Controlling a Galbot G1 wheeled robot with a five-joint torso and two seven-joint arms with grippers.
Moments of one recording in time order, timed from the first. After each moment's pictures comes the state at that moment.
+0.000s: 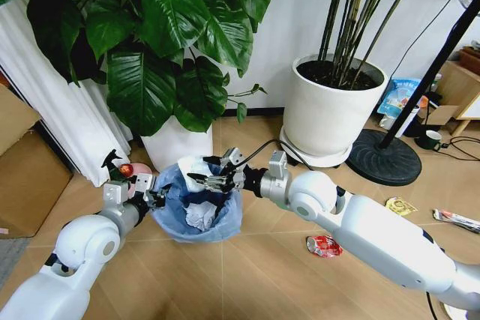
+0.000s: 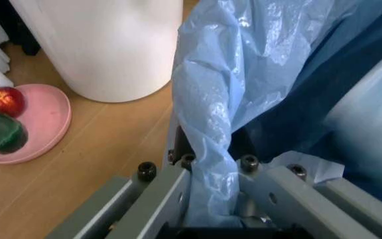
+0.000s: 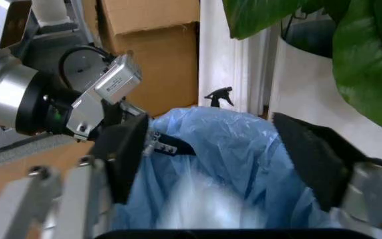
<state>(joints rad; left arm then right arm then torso) 1.22 -0.93 -0.47 -2.08 -0.73 0.74 -0.12 -0.51 0.91 -0.37 1.93 0.84 -0.32 -0.20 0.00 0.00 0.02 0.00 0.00</state>
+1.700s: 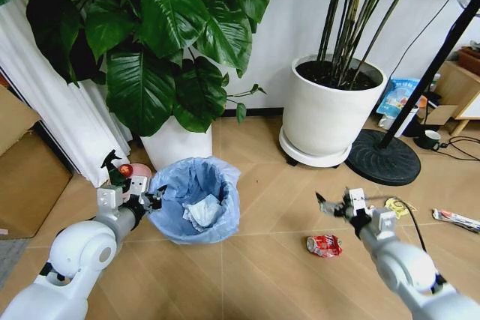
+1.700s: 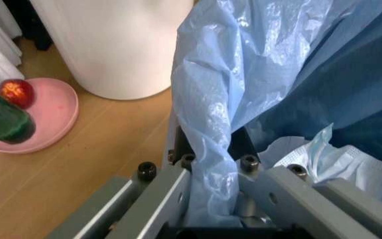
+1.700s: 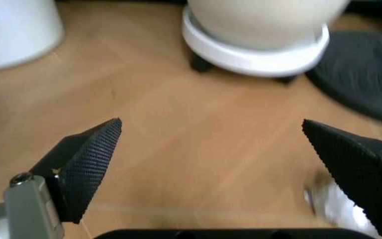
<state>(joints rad) 1.27 -0.98 -0.51 -2.11 -0.72 0.74 -0.14 -1.49 1.01 0.50 1.86 0.50 -0.21 0.09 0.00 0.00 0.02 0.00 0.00</state>
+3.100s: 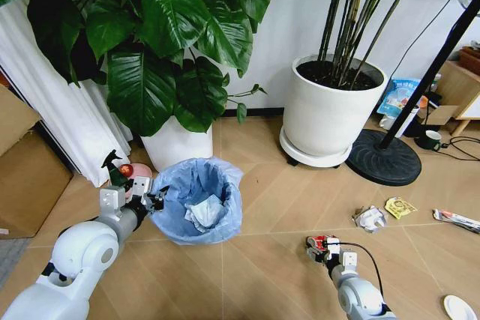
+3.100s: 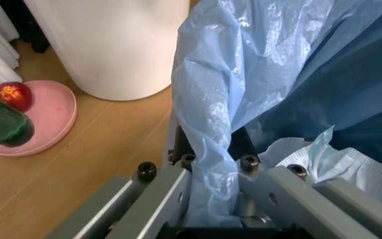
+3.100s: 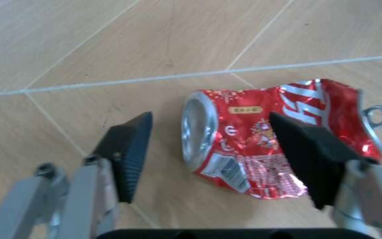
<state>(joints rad) 1.27 -0.97 -0.50 -2.12 -0.72 0.74 -0.14 -1.31 1.19 0.32 1.43 0.50 -0.22 0.14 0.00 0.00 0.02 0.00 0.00</state>
